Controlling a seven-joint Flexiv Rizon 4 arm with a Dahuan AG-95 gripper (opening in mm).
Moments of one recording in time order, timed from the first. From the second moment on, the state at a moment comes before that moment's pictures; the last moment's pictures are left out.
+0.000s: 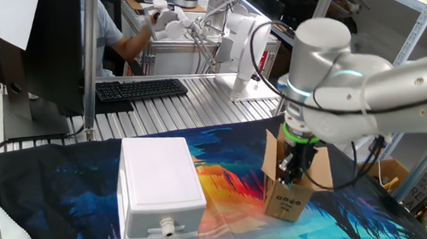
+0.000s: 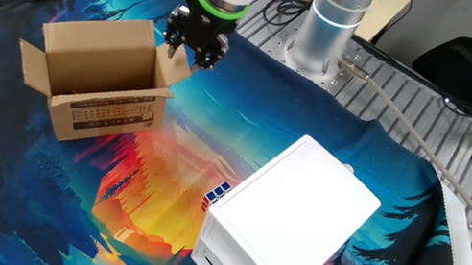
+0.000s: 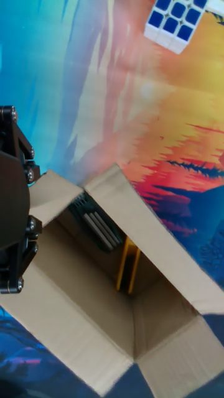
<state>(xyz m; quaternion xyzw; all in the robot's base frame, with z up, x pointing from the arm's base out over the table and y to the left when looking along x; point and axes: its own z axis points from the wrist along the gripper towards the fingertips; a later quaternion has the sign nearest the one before) 0.440 -0.121 0.178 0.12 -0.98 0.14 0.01</state>
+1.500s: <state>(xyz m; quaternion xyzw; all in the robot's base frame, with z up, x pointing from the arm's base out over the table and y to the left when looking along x) 0.514 -0.162 0.136 0.12 -0.98 0.14 0.00</state>
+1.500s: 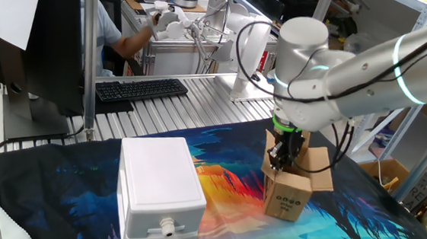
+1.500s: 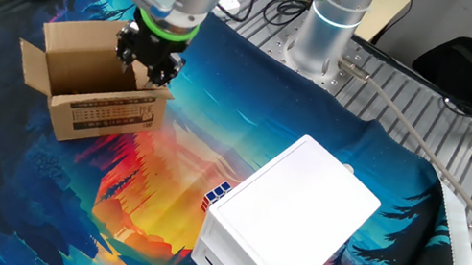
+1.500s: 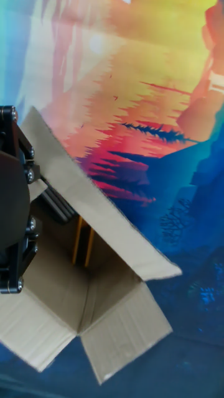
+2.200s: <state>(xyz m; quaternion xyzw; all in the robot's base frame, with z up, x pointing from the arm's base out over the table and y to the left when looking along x) 0.514 -0.161 0.137 0.12 -0.98 0.13 0.01</state>
